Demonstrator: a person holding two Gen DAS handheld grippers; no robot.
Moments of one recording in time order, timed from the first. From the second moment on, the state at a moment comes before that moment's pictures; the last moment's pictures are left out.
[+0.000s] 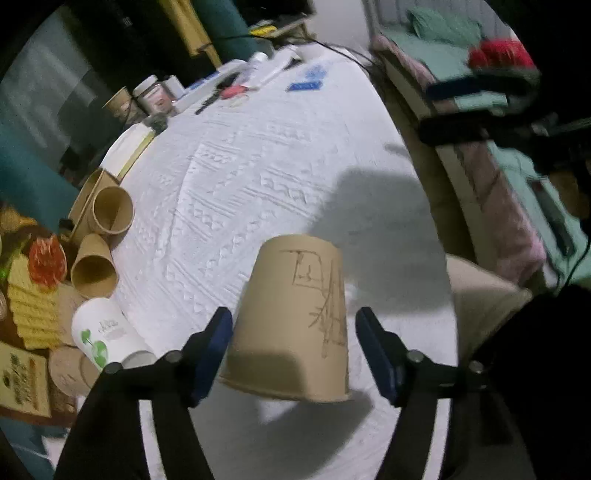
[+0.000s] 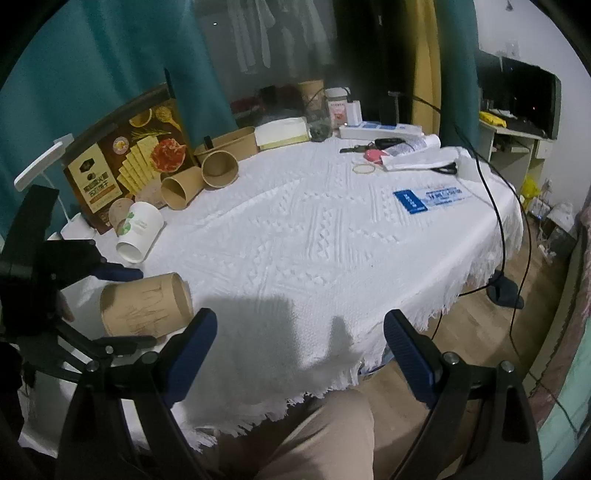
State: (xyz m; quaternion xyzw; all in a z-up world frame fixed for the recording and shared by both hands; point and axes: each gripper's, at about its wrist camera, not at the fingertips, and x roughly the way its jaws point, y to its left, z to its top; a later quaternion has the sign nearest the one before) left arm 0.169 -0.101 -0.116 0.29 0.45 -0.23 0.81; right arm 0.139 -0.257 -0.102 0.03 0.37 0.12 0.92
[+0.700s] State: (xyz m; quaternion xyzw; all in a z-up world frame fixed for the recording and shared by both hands) left arm 0.048 0.053 -0.079 -0.07 0.35 -0.04 0.93; right arm 0.162 -0.097 -0.084 -0.34 0.42 0.42 0.73
